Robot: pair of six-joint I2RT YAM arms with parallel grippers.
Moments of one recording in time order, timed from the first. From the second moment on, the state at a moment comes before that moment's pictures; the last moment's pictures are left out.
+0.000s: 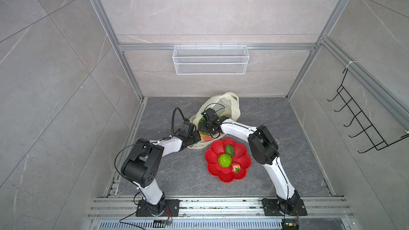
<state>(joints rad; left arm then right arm) -0.45 1.69 0.83 0.01 0.07 -0.68 0.73 2.33 1.86 -0.47 0.04 0.78</state>
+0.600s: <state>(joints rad) -0.45 1.69 0.83 0.01 0.07 -0.68 0.73 2.01 1.77 -0.70 0.06 0.54</state>
